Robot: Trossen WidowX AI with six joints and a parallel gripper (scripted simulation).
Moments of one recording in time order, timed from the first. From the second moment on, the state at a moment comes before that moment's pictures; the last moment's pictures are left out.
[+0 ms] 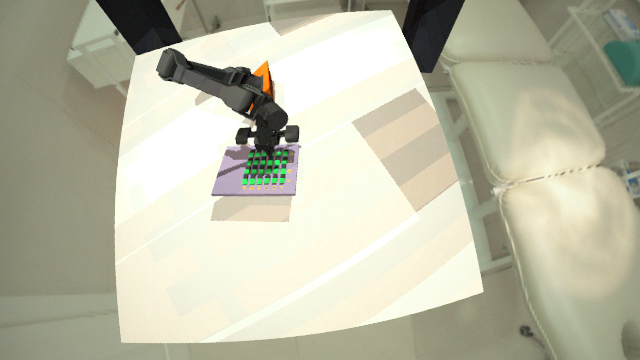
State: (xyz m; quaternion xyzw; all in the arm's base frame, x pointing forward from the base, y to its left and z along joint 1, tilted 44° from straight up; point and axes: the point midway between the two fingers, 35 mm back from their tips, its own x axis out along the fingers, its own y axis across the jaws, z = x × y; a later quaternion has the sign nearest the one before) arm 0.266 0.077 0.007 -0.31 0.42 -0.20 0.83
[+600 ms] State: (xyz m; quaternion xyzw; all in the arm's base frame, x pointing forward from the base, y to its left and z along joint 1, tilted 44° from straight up) arm 0.267 0.076 0.006 -0.31 0.42 -0.20 0.83
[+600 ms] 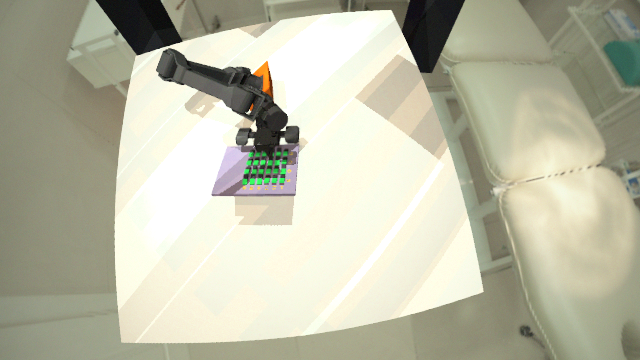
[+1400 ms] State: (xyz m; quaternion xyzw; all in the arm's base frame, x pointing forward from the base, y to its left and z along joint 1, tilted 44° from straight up) arm 0.269 0.074 0.004 -0.31 0.42 -0.20 0.83
